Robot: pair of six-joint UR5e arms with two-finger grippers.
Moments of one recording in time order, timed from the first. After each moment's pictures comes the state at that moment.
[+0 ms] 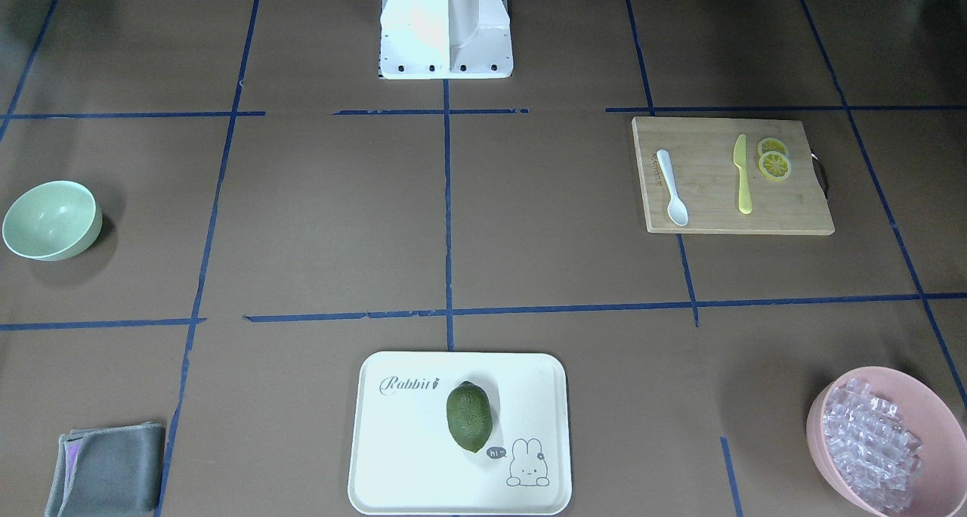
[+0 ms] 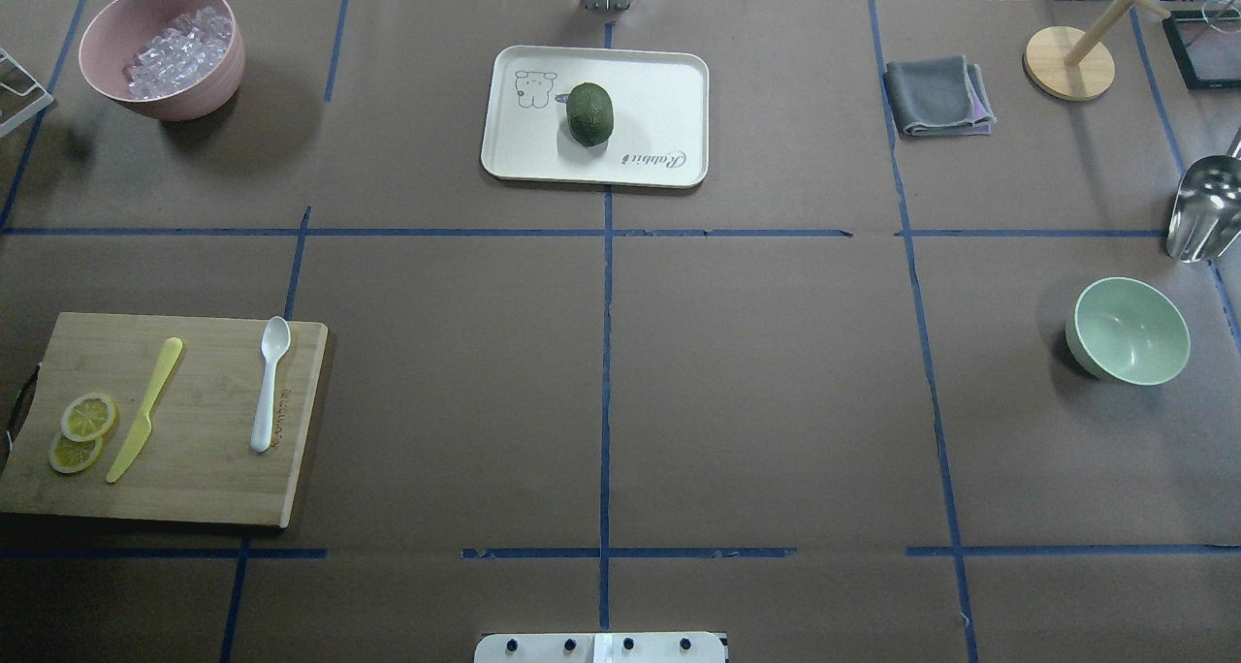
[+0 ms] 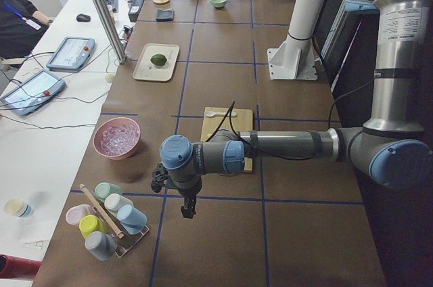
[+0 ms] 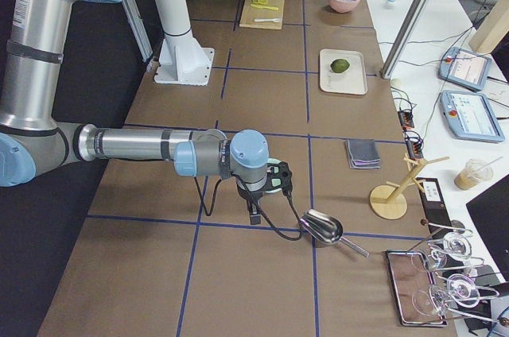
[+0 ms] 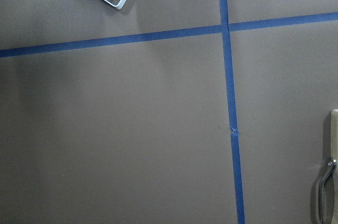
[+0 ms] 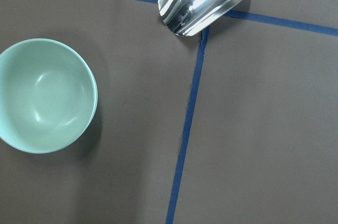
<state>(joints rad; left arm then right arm) -1.57 -1.54 -1.57 -1.51 -2.32 0.17 1.54 -1.84 1.85 -1.52 2.36 -0.11</state>
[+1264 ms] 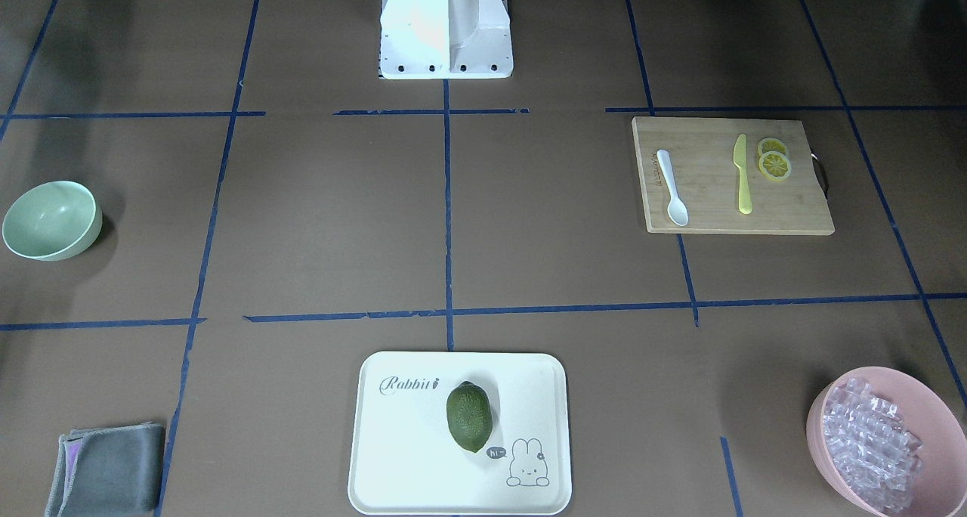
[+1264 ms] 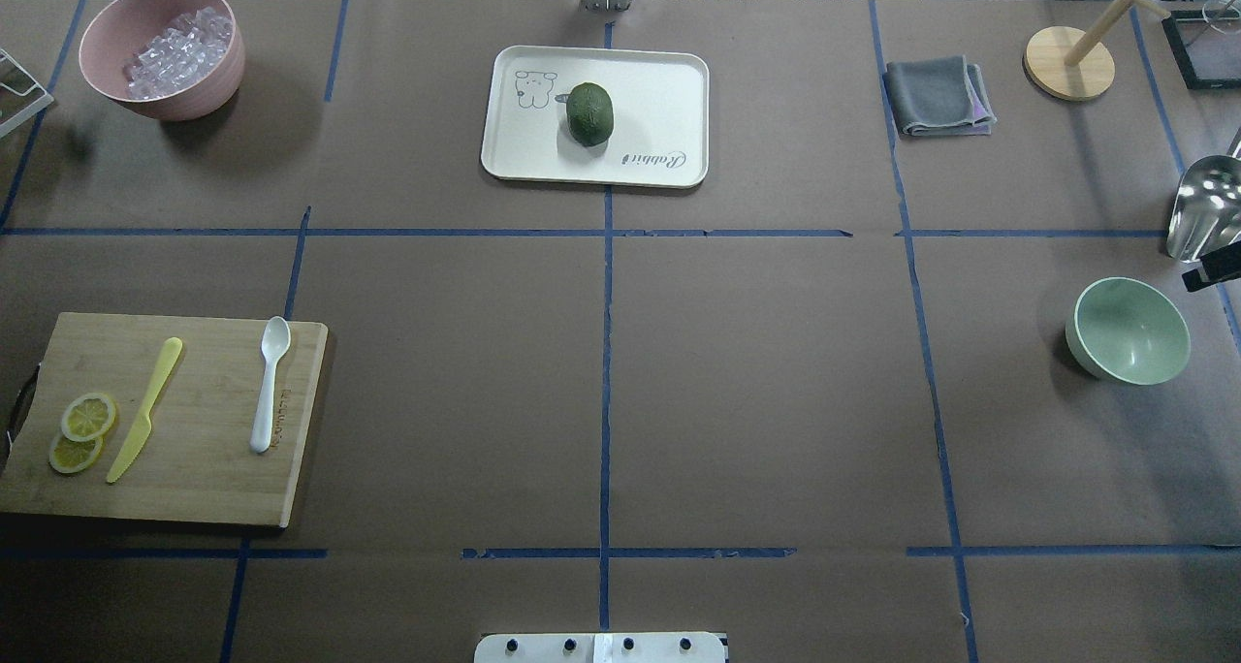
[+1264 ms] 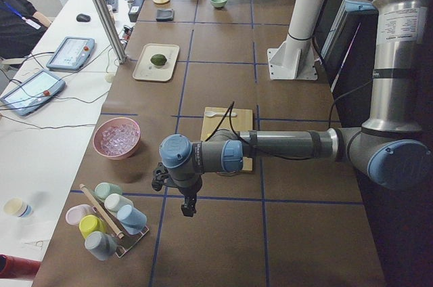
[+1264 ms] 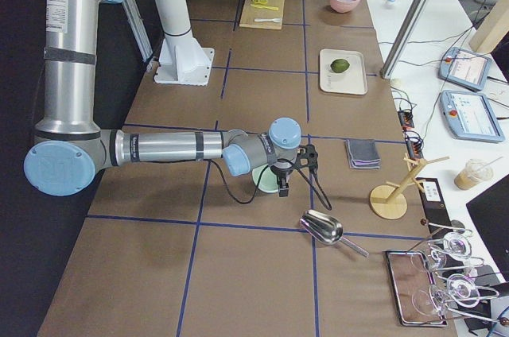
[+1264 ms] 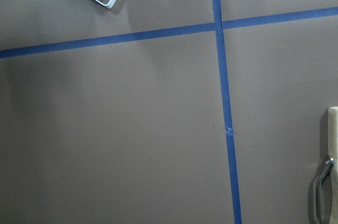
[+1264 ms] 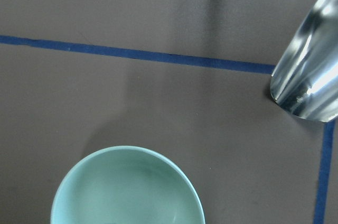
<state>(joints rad) -1.55 -1.54 -1.57 -1.51 -2.32 0.17 1.25 -1.66 1.64 -1.12 2.37 0.40</state>
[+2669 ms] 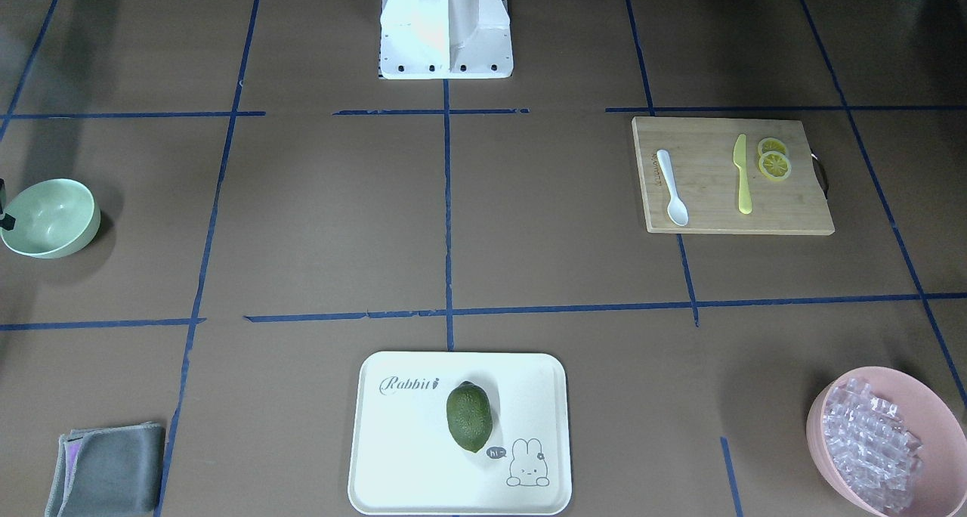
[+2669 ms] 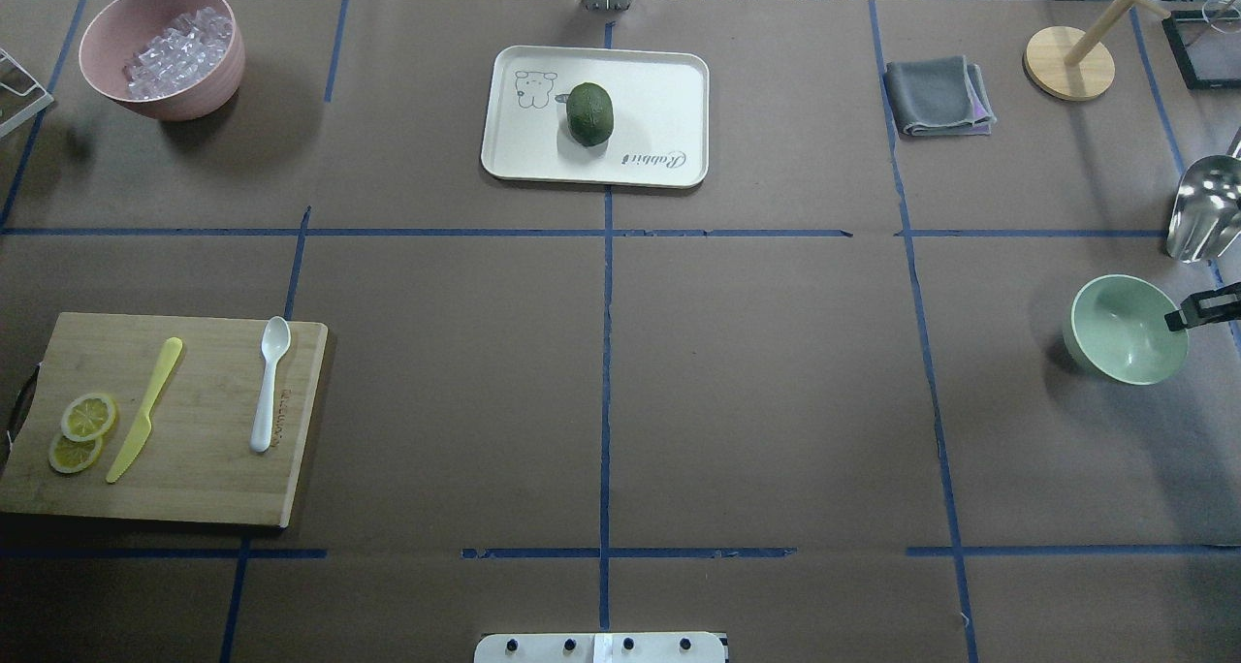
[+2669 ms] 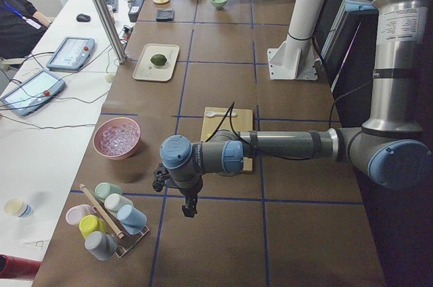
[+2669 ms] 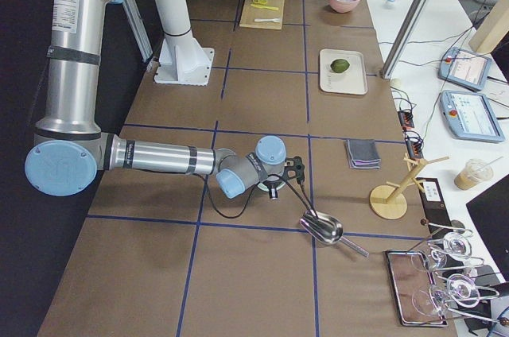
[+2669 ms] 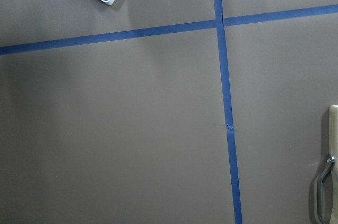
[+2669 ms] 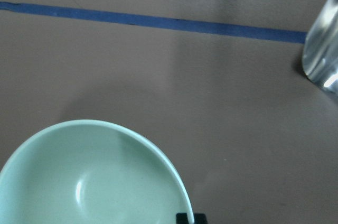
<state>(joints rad) -1.55 -1.54 -1.57 -1.51 -2.32 0.17 1.16 -1.71 1.59 -0.89 2.34 0.54</state>
